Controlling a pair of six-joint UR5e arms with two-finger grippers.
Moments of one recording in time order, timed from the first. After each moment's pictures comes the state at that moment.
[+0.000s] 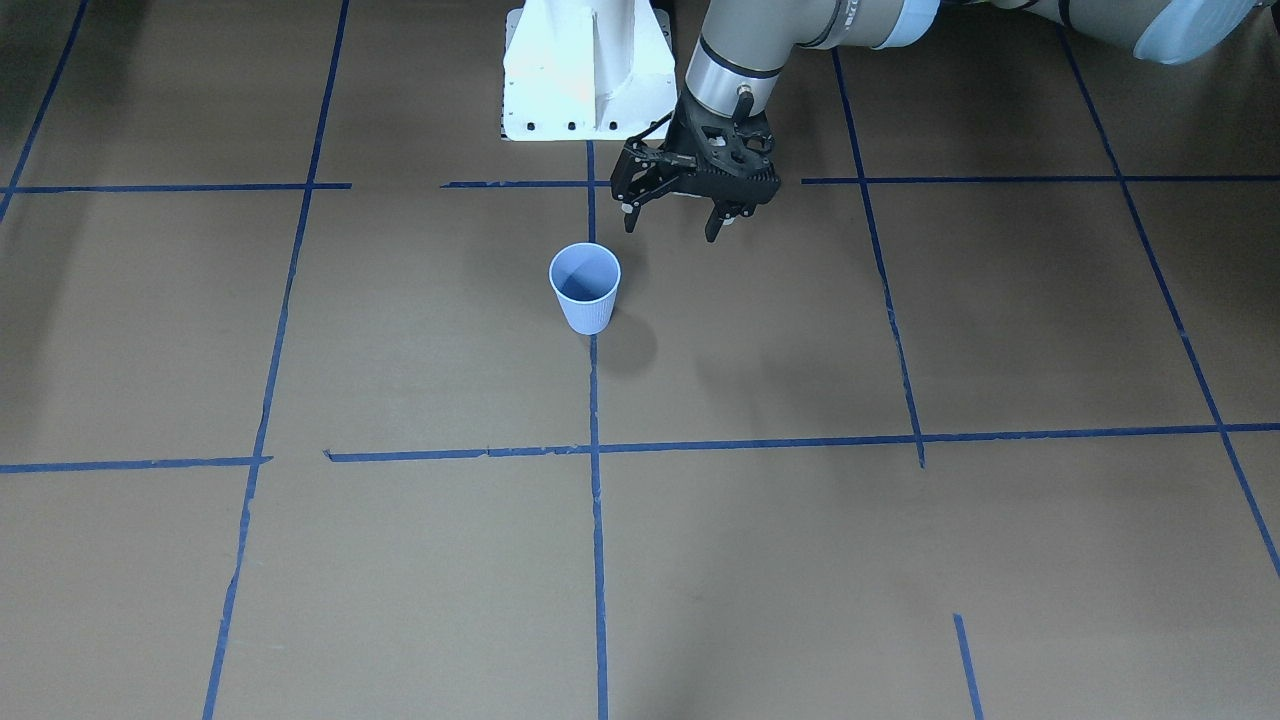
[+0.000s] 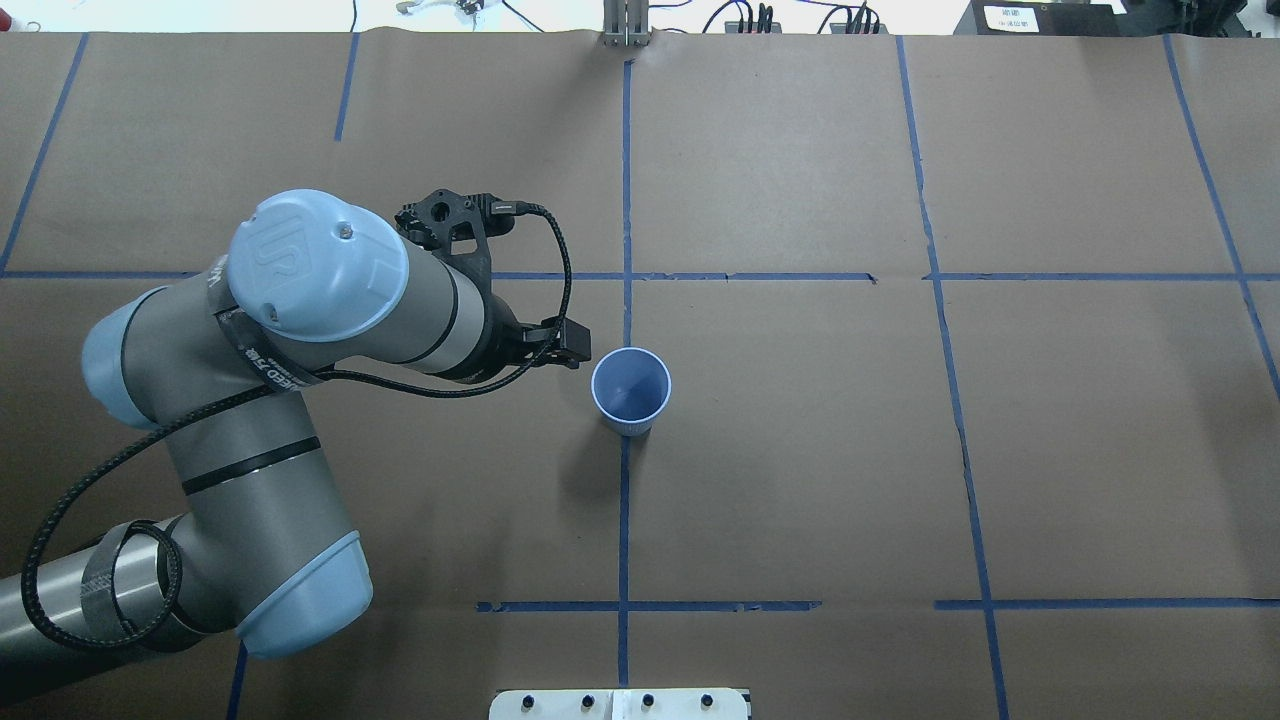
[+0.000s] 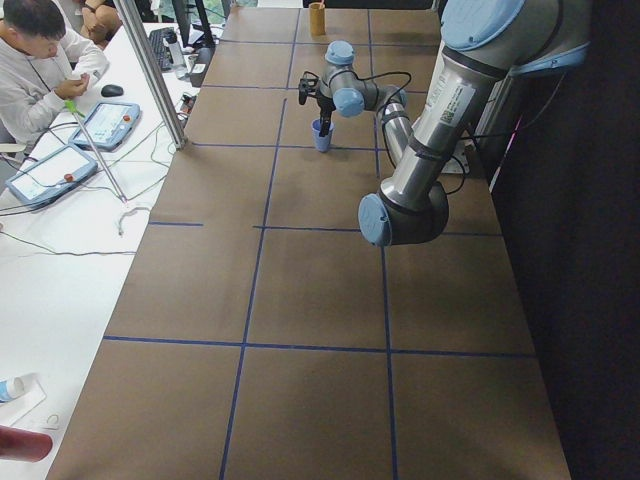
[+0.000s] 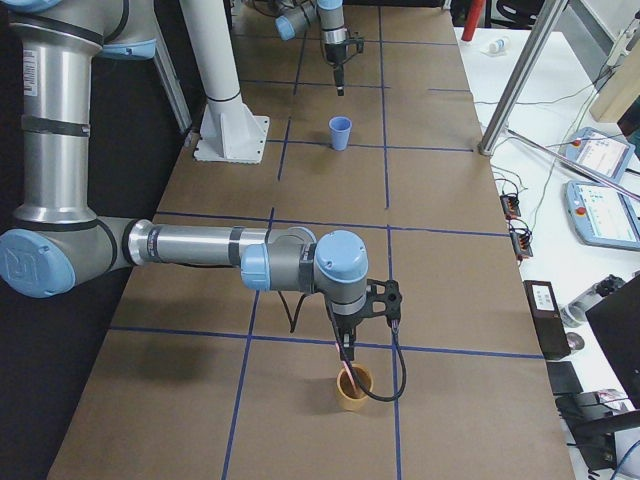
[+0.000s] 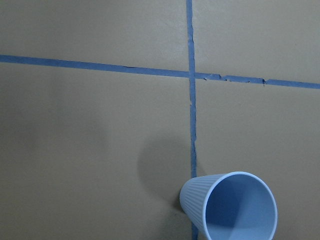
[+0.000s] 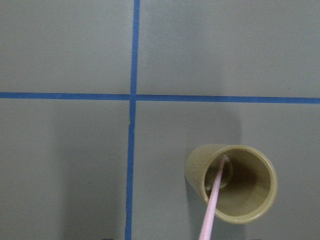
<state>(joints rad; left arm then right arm) -0.54 -2.16 -1.93 -1.64 -1.83 -1.30 1.68 -1.68 1.70 -1.54 2.30 -0.03</state>
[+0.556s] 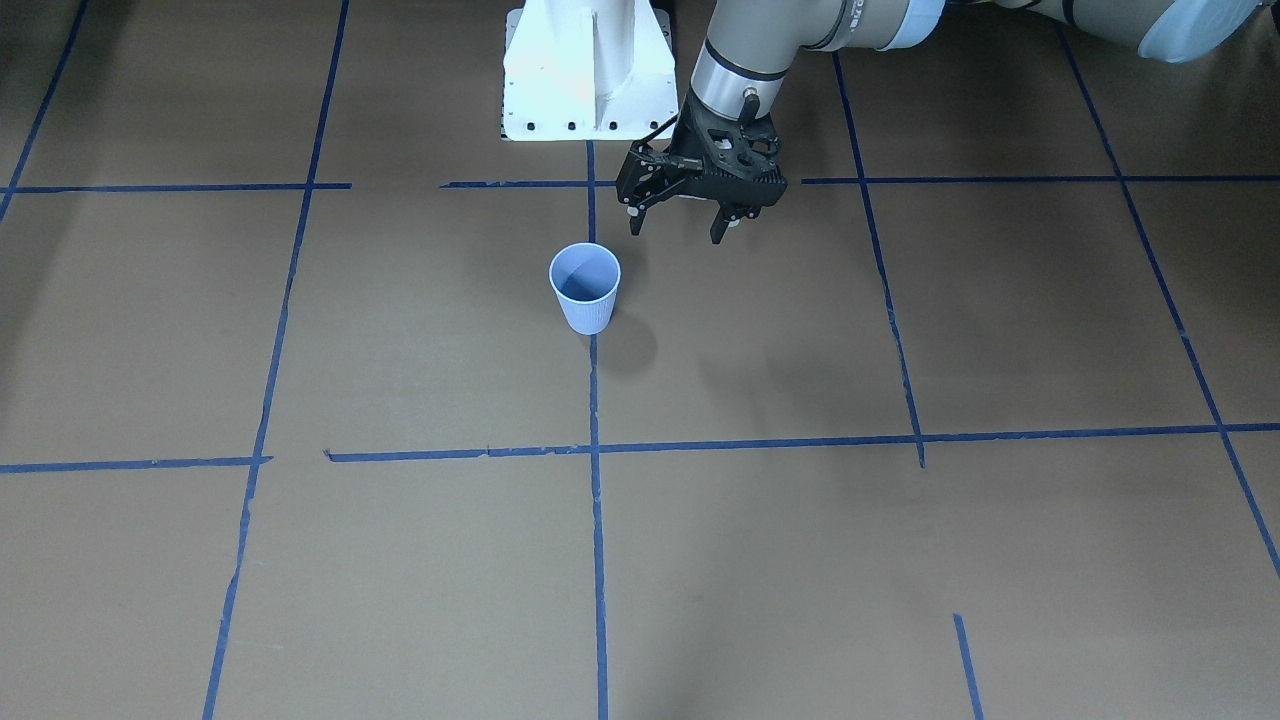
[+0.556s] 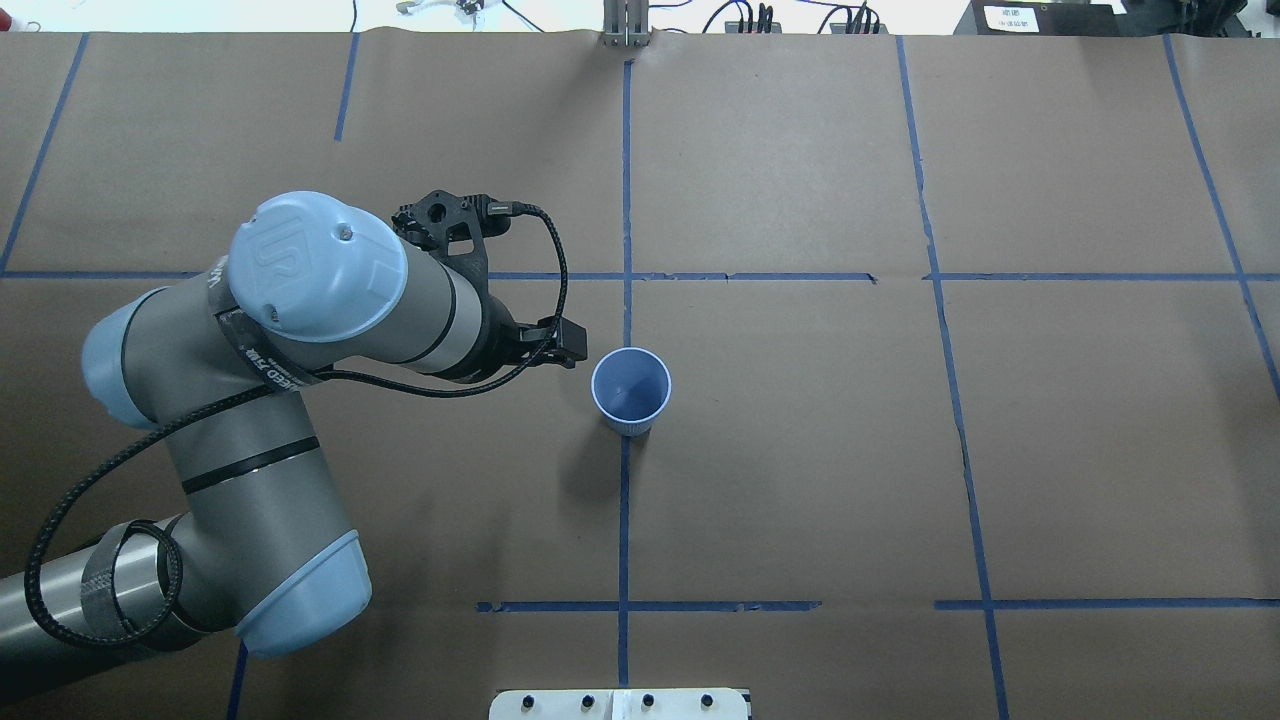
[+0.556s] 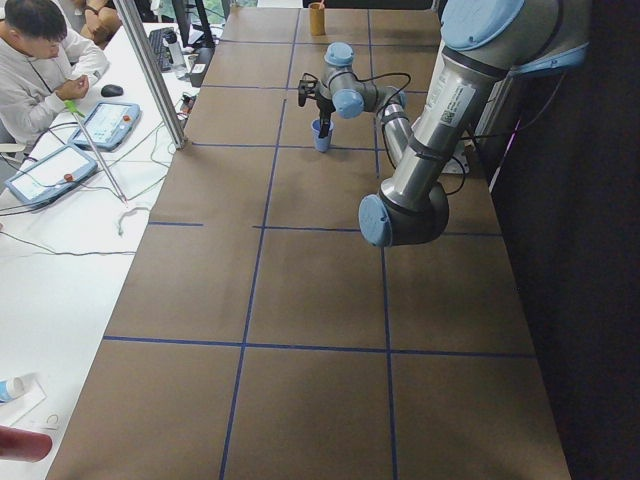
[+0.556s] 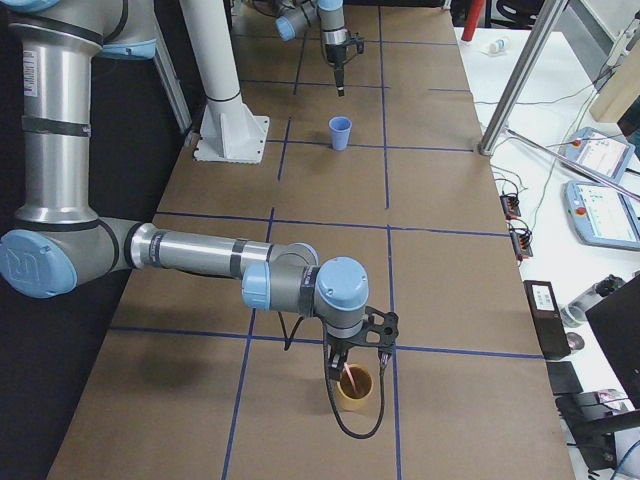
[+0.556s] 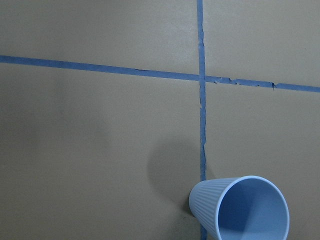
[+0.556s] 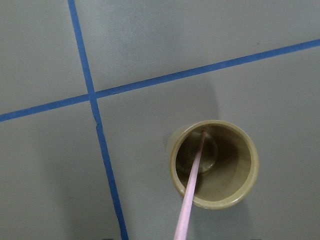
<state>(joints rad) -0.54 -2.16 -1.93 -1.64 -1.83 -1.31 1.66 -1.67 1.62 -1.53 2.32 0.18</state>
